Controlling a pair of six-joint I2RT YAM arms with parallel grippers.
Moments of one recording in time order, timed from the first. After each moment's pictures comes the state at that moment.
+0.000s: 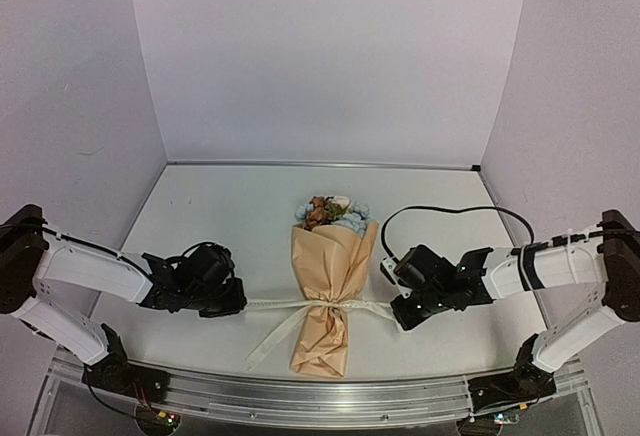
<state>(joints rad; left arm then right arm) -0.93 1.40 0.52 -0.06 -0.13 -0.99 0.96 1.46 0.69 -0.37 0.17 0.37</state>
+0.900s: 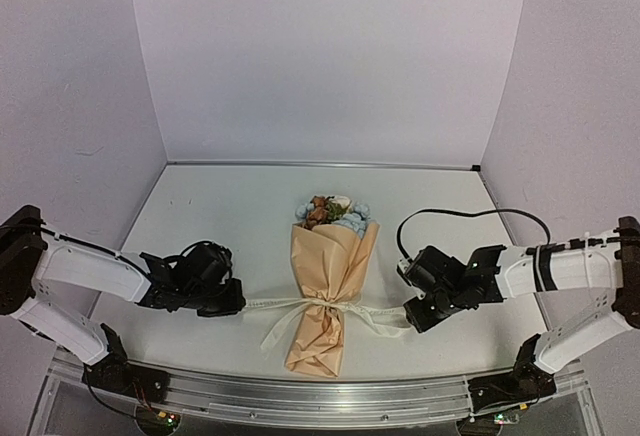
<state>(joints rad) -0.91 1.39 0.51 -0.06 -0.10 -0.94 0.96 1.37 0.68 -0.56 0.23 0.41</state>
